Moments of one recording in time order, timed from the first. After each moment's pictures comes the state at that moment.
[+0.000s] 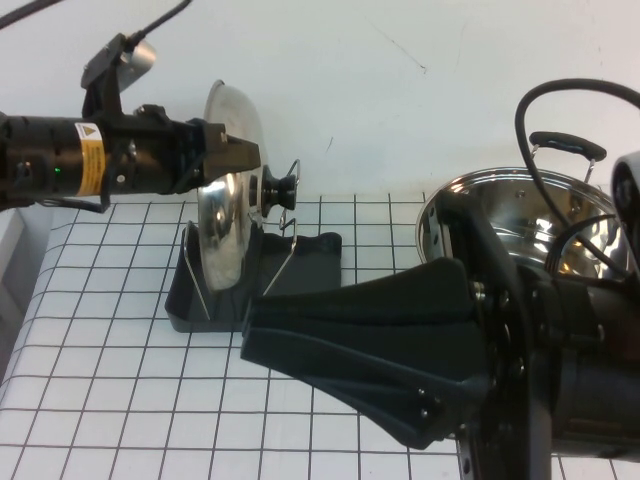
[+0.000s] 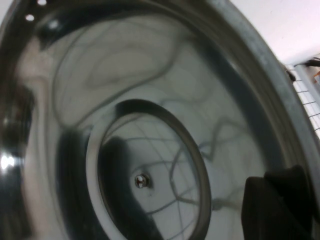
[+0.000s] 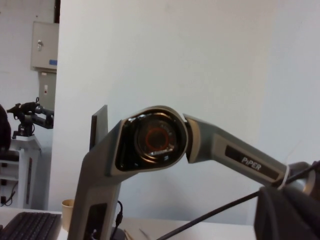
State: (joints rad) right arm 0.84 1.24 -0.78 -0.86 -1.00 0.72; left arm -0.16 1.70 -1.27 1.78 -0.82 -2.21
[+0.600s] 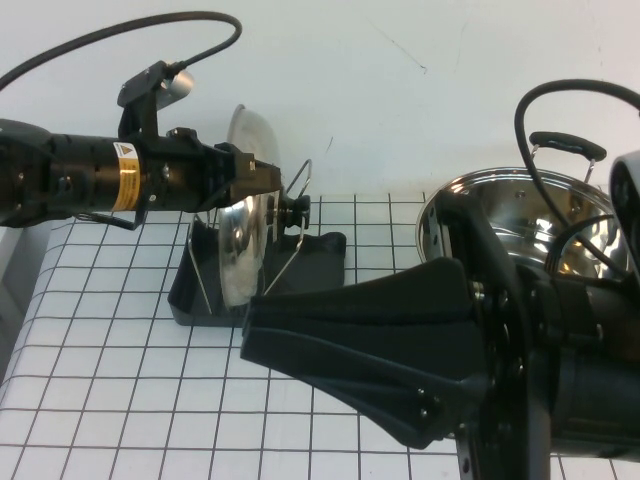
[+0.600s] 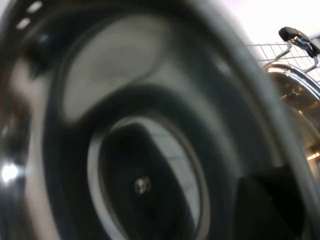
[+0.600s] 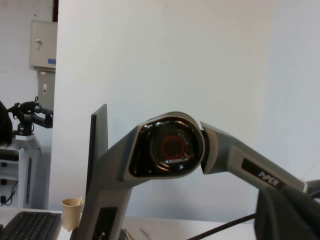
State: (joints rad) right arm 0.84 1.24 -0.78 -0.86 -1.00 0.72; left arm -0.21 1.78 -1.27 1.78 -0.78 -2.14
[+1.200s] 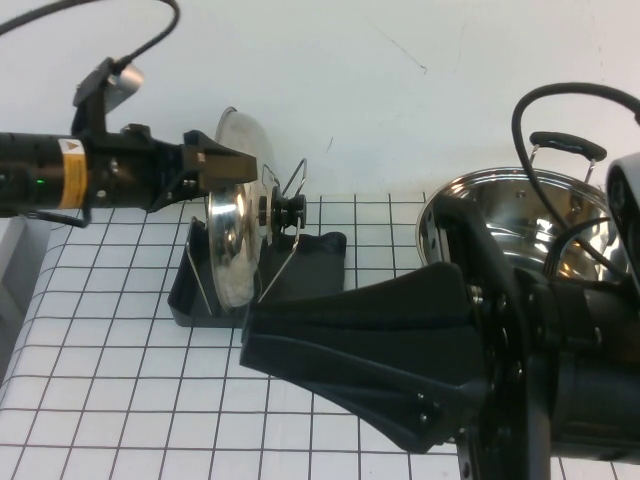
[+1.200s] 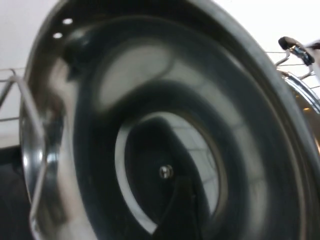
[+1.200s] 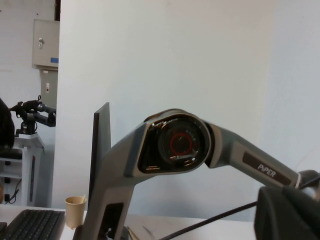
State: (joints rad) right arm 0.84 1.24 -0.78 -0.87 -1.00 0.73; left arm -0.09 1.78 -1.28 1.78 -0.90 -2.13
